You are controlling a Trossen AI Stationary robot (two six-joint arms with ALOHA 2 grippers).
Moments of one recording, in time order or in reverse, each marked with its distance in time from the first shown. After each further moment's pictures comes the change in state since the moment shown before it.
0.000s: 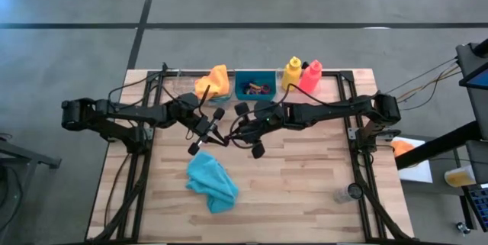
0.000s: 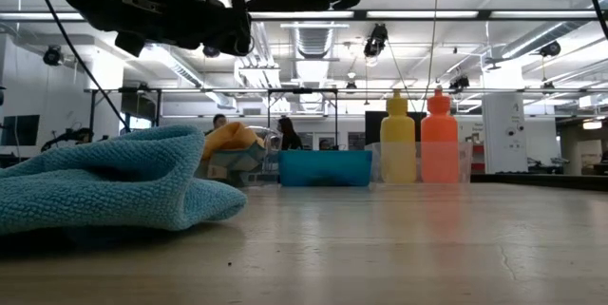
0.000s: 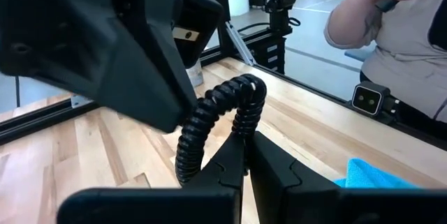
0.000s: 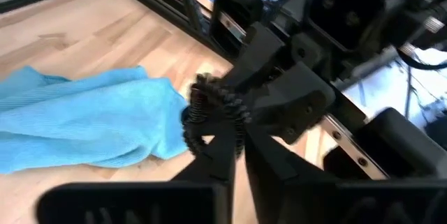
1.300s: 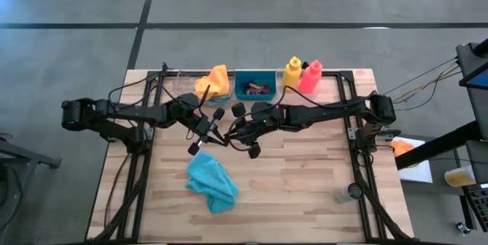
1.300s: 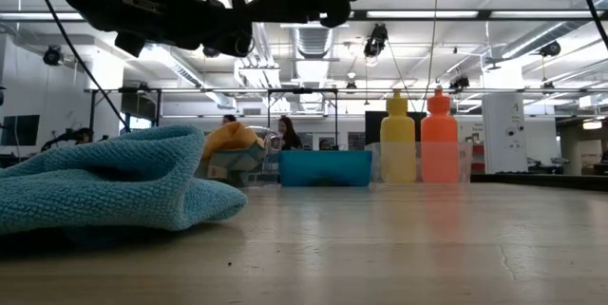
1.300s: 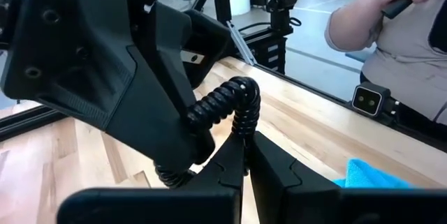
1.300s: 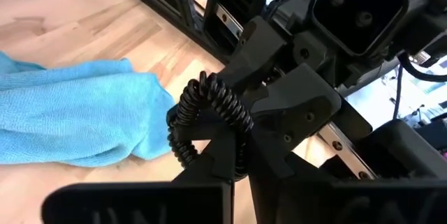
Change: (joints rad) left arm 0.000 0.000 -0.001 0.000 -0.004 -0.010; right arm 0.000 0.046 0.000 0.068 0.019 -0.079
